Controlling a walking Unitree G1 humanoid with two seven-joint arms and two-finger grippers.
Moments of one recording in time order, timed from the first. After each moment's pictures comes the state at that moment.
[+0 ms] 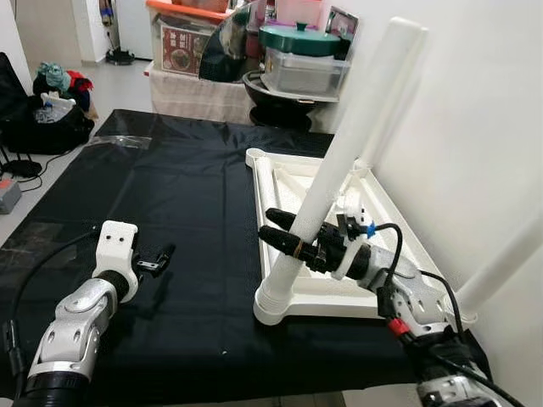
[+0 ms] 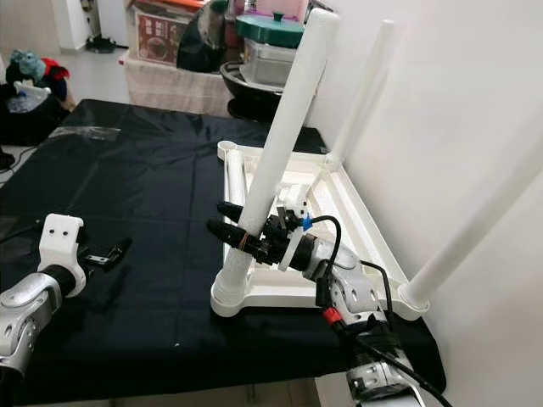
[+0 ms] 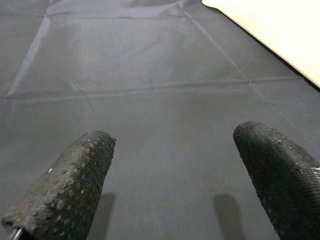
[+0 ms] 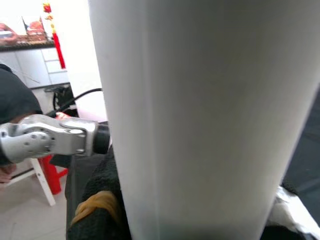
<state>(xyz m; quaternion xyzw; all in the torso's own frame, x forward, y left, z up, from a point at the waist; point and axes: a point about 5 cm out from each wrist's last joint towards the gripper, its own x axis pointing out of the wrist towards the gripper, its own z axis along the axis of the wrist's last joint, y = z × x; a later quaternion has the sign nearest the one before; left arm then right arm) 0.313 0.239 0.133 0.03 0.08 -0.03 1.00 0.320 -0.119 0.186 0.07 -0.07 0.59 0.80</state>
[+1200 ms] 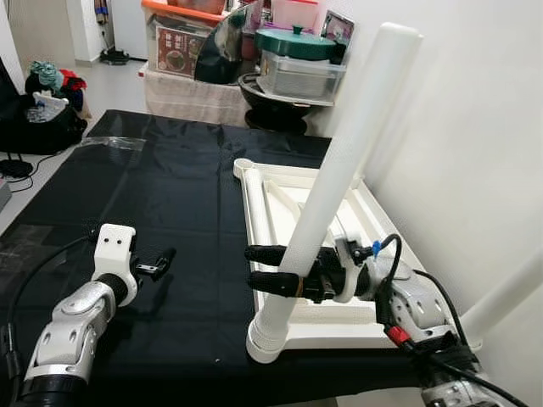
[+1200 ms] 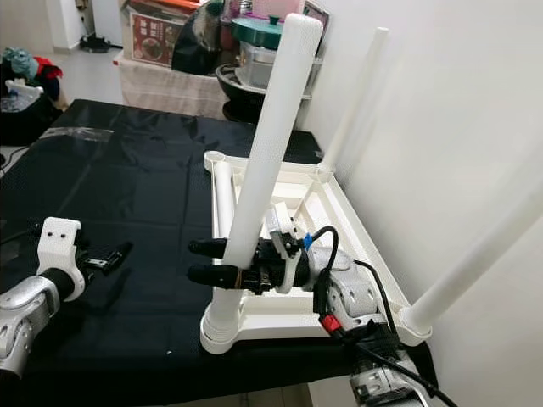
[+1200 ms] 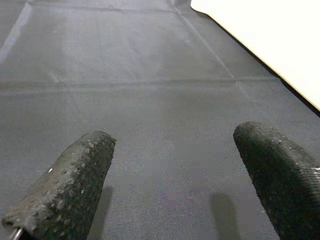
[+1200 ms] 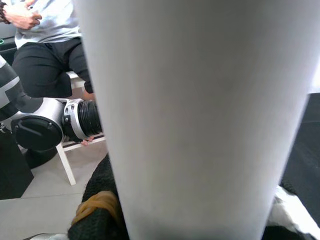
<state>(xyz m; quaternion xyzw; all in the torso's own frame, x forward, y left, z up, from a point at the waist) 0.309 0.238 0.130 0.01 0.10 -0.05 0.99 0.298 -0.103 0.185 0.06 -0.05 0.73 0.68</state>
